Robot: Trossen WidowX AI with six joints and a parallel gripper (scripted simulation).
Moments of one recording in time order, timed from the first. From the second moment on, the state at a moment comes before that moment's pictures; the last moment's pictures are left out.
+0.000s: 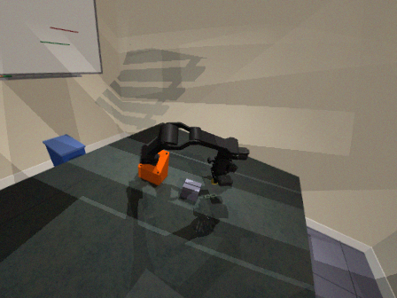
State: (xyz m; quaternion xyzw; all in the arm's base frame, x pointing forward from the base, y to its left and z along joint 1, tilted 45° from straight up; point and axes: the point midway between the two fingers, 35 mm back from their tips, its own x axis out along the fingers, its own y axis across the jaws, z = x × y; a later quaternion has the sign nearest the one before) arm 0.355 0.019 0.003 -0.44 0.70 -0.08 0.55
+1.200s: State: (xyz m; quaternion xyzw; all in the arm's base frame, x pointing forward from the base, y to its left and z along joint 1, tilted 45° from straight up) arm 0.330 0.015 0.013 -0.29 0.67 -0.24 0.64
